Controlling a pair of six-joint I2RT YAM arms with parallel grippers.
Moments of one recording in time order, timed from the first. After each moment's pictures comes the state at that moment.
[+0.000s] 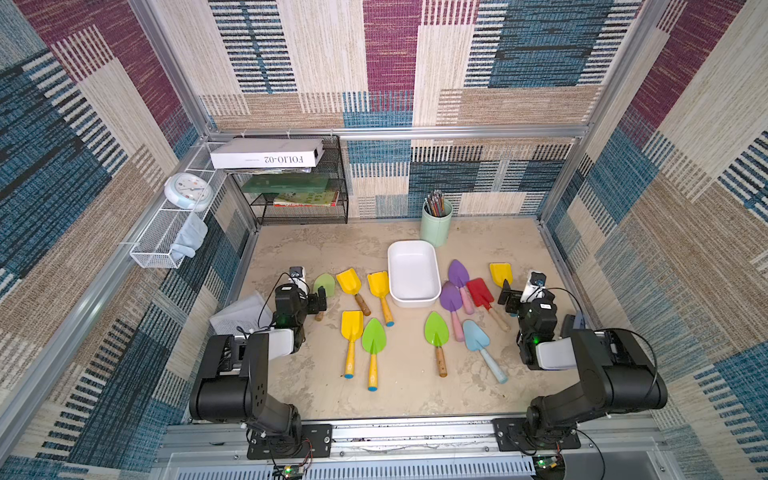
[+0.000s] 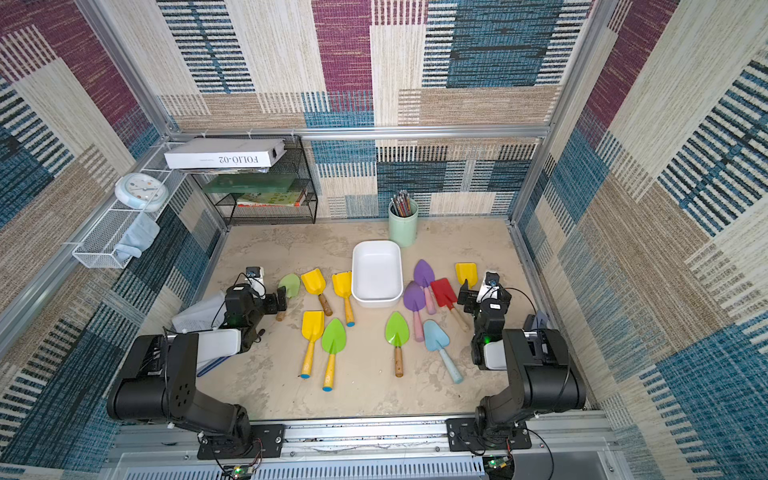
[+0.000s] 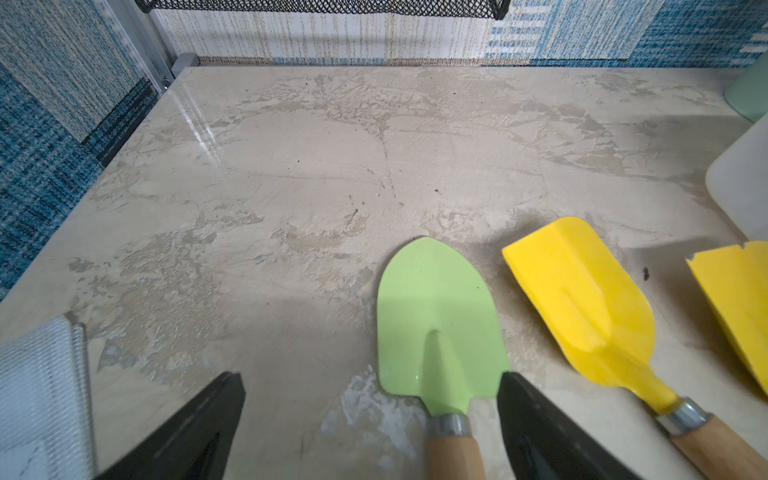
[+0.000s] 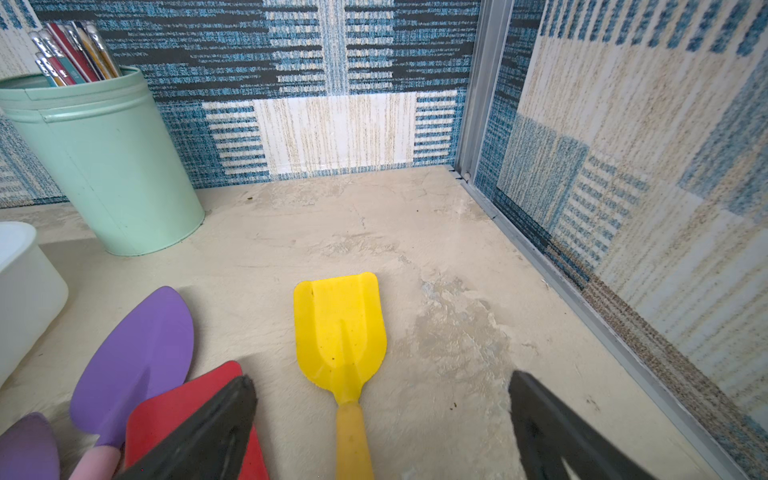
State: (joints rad) left arm 0.03 1.52 0.48 0.58 0.01 0.00; right arm 0.00 1.51 0.24 1.11 0.20 0.02
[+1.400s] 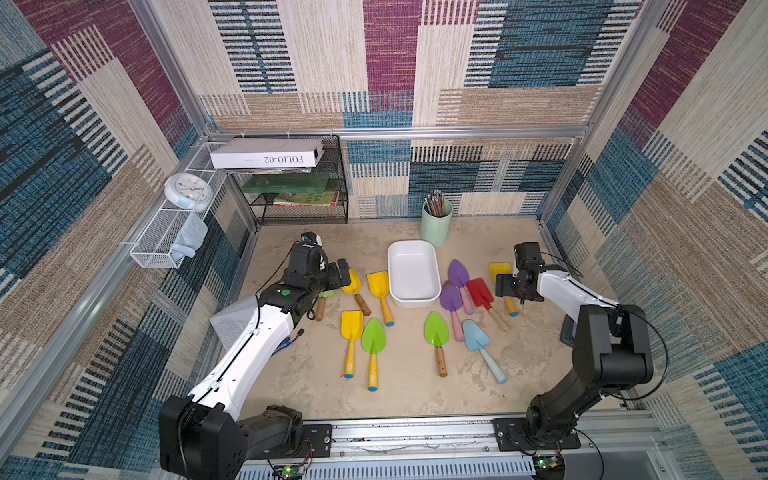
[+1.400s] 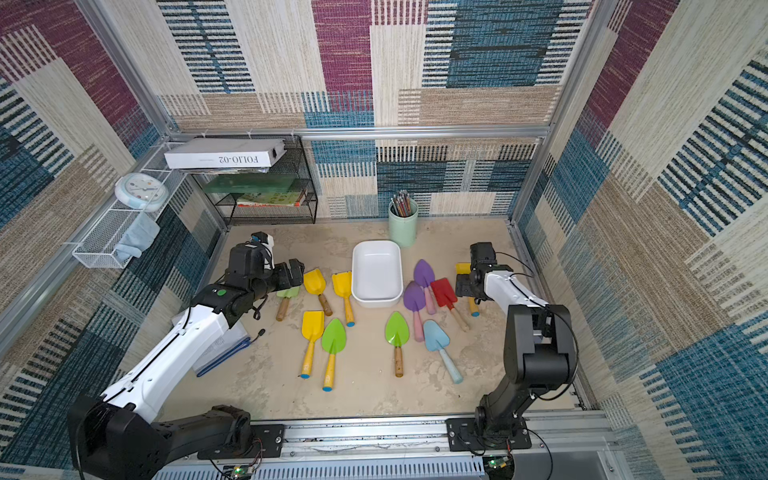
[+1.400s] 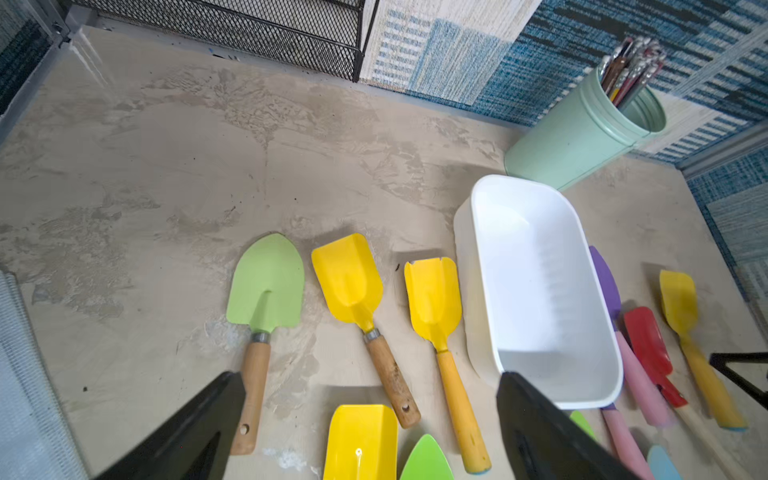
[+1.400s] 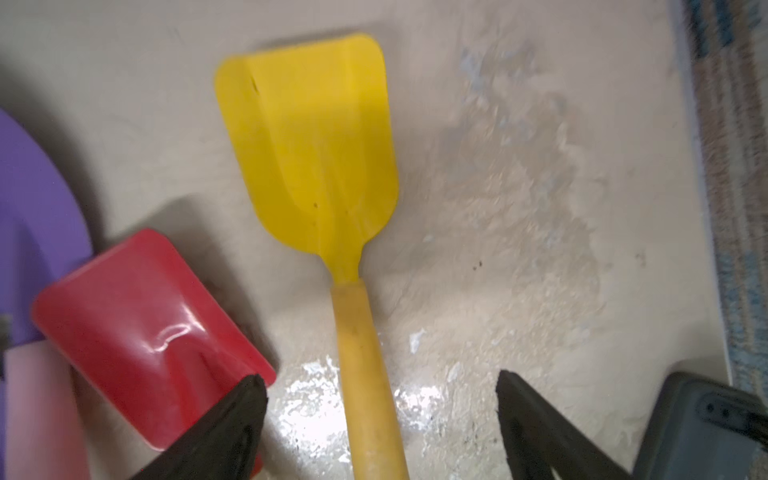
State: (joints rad) left arm -0.27 1.23 1.05 -0.48 -0.06 -0.38; right arm 0.01 1.67 1.06 -0.54 0.17 0.13
